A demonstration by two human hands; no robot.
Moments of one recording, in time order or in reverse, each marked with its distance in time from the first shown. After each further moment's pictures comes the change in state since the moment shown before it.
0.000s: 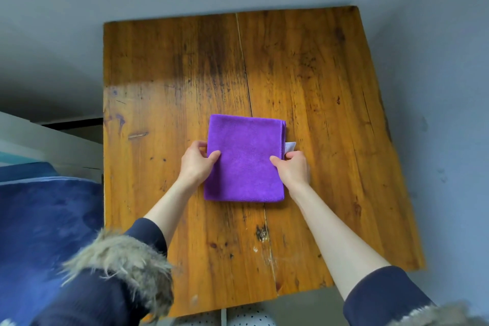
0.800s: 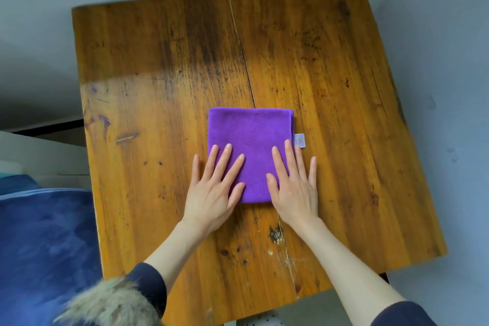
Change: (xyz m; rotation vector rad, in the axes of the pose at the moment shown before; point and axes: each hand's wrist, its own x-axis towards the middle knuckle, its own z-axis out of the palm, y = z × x) left_hand -0.026 -0.060 0.022 0.851 0.007 0.829; right_hand -0.032 0.052 0.034 -0.713 0.189 -0.673
